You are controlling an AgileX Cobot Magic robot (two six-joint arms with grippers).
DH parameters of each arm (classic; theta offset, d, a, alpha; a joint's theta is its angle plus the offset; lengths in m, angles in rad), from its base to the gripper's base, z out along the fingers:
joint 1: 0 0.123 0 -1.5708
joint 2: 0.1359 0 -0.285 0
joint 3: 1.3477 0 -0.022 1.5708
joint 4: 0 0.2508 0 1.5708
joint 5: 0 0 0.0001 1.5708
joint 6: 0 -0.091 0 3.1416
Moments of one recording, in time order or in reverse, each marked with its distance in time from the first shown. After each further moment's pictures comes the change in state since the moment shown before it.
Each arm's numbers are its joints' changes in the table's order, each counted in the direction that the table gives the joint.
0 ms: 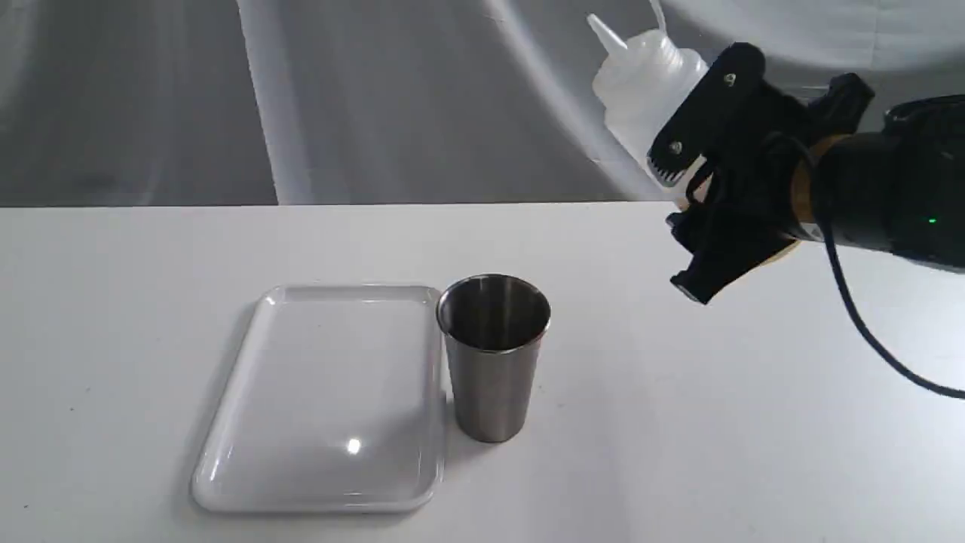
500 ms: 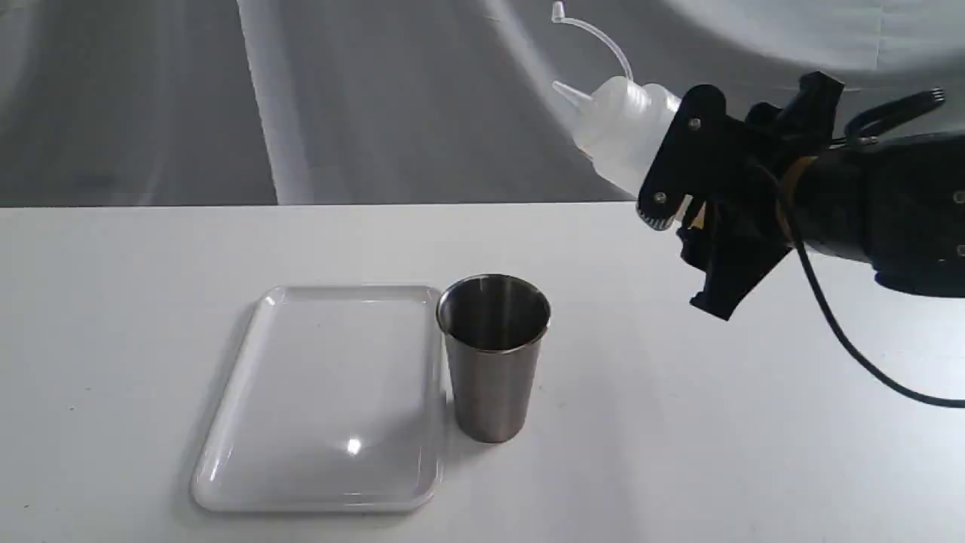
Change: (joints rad) left arm 0.000 0.000 0.000 0.000 0.000 0.000; right arm 0.000 0.045 -0.002 -0.292 -0.035 -0.040
